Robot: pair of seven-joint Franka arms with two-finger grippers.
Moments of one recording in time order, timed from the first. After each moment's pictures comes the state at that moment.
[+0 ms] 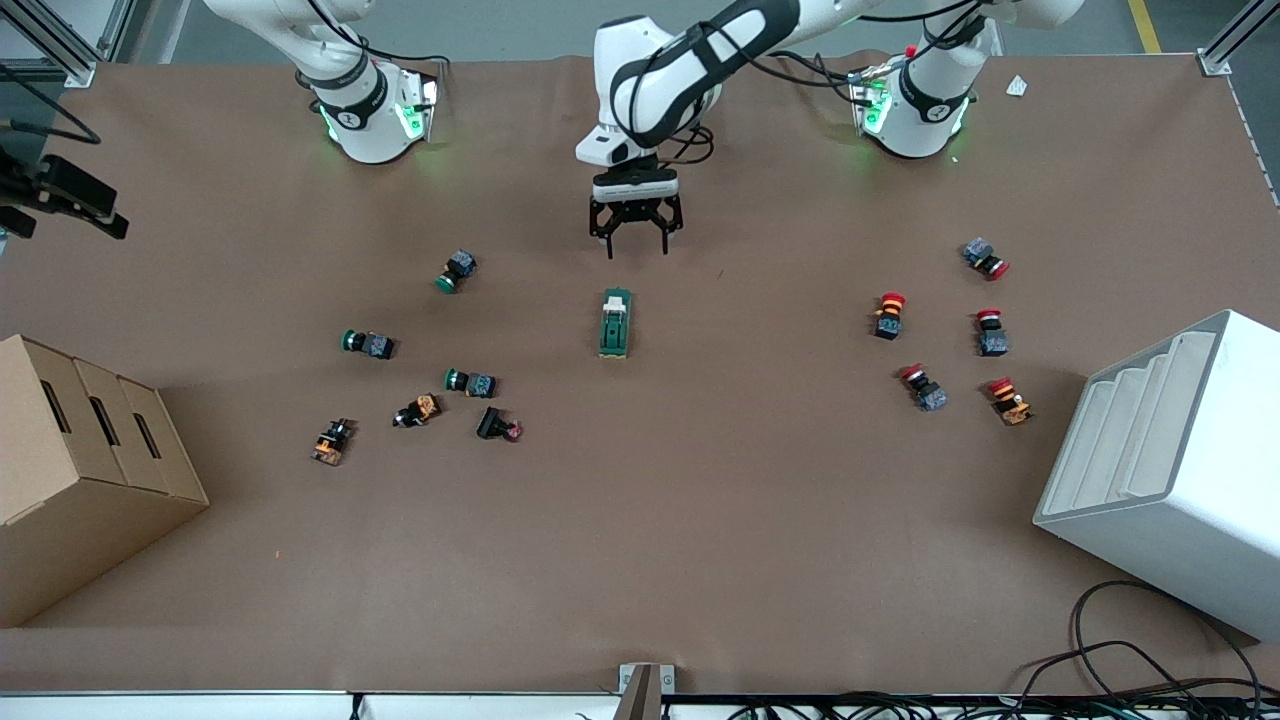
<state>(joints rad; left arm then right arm) -0.47 0.60 -0.78 -2.03 1.41 2.16 -2.22 -0.01 -0.03 -0.04 -1.53 0.00 1.45 -0.03</state>
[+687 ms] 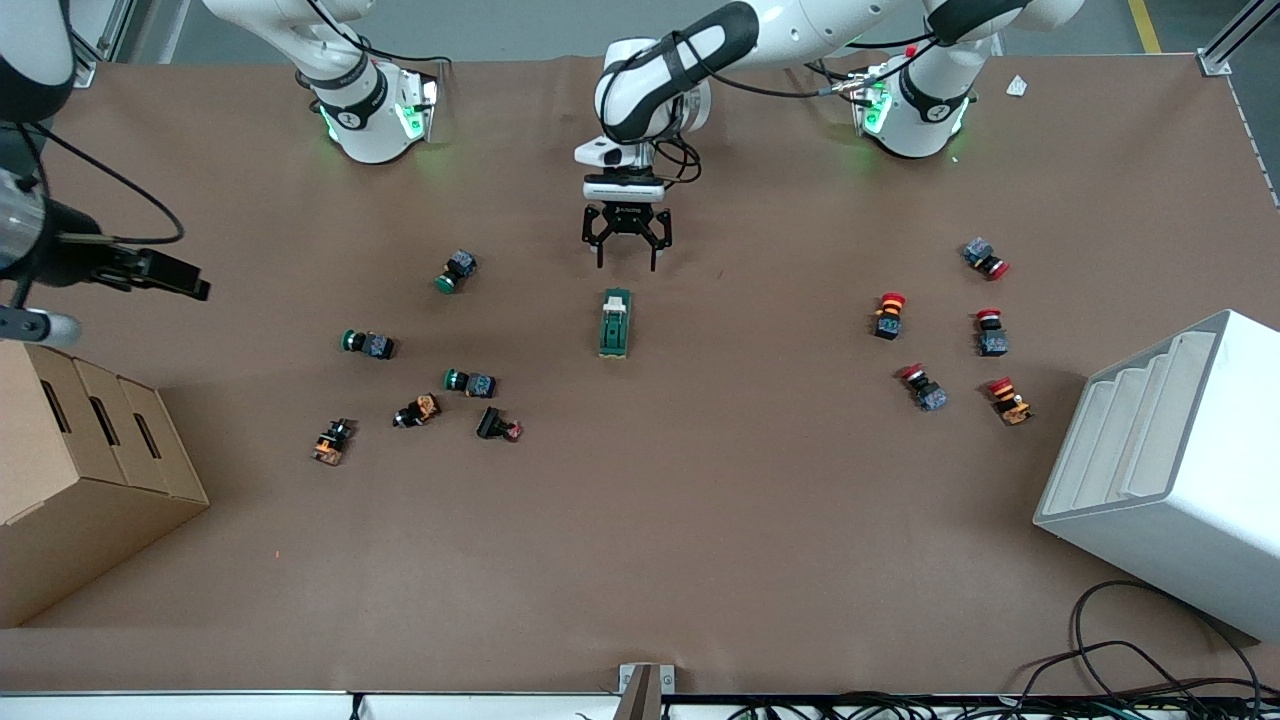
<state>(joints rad) -0.52 0.71 -0.78 -2.02 1.70 2.06 -2.32 0.04 0.09 -0.03 -1.56 0.09 1.49 0.20</state>
